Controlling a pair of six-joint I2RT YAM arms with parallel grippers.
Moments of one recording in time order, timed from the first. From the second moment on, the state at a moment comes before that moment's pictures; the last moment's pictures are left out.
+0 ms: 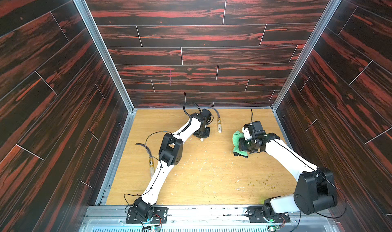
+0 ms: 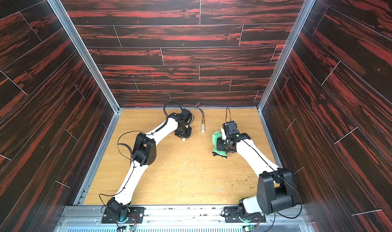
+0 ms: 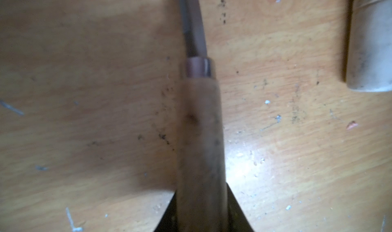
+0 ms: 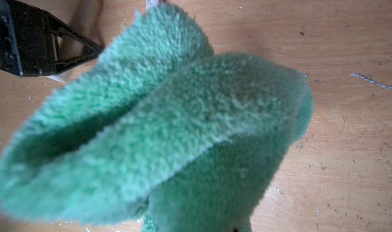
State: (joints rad) left arm -0.54 2.57 2.35 -1.06 0.10 -0.37; right arm 0.29 1.44 1.04 -0.69 -0.12 0.29
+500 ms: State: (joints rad) left arm -0.54 2.57 2.34 -1.06 0.10 -0.37; right arm 0.29 1.44 1.01 -0.69 -0.12 0.29
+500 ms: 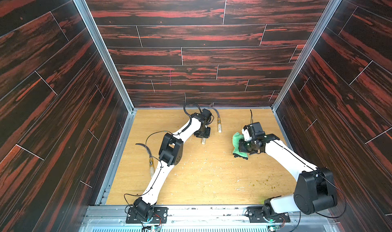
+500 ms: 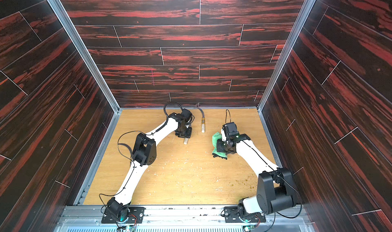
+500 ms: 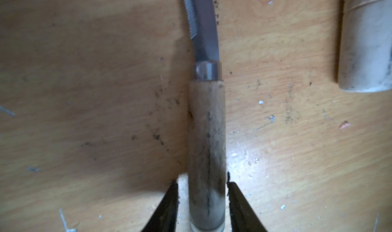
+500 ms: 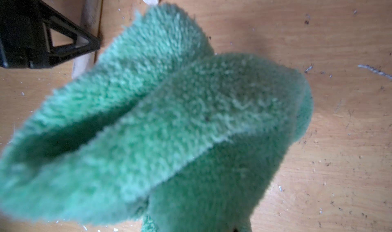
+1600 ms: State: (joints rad) left arm -0.52 1.05 0.77 -0.96 -0.38 -0.85; right arm 0.30 1.37 0.97 -0.69 -0.22 0.28
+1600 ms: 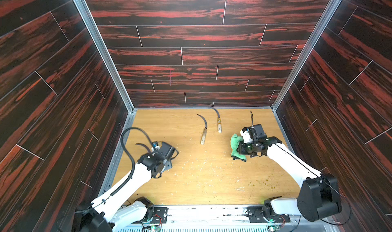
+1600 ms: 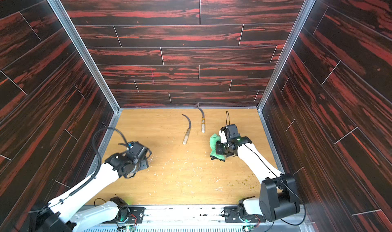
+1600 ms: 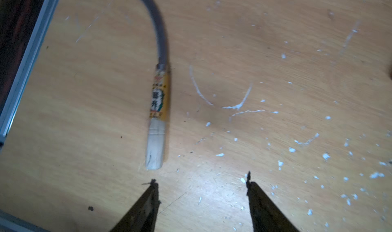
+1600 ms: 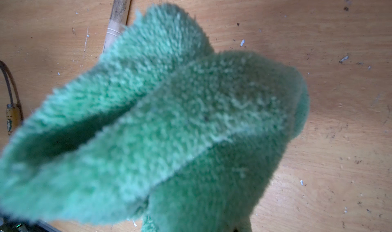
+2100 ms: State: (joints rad) left arm -0.47 1.03 0.54 -0.91 -0.43 -1.04; right arm 0.30 1.37 0.97 -0.69 -0.24 0.28
